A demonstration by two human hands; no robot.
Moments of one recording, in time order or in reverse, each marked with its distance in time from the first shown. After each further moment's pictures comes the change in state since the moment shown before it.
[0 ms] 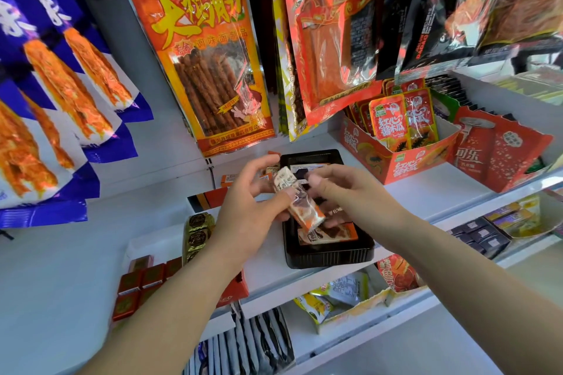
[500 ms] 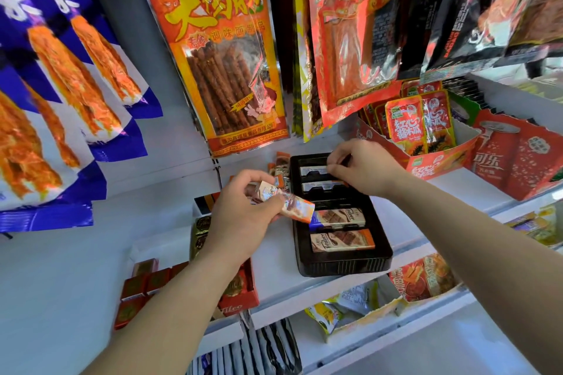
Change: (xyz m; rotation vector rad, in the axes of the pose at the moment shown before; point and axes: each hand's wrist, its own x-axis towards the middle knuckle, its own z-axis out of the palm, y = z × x) left_hand 0.015 -0.019 -0.024 0.178 0.170 -0.009; right_hand 0.091 0.011 -0.039 -0.927 0.127 -0.231
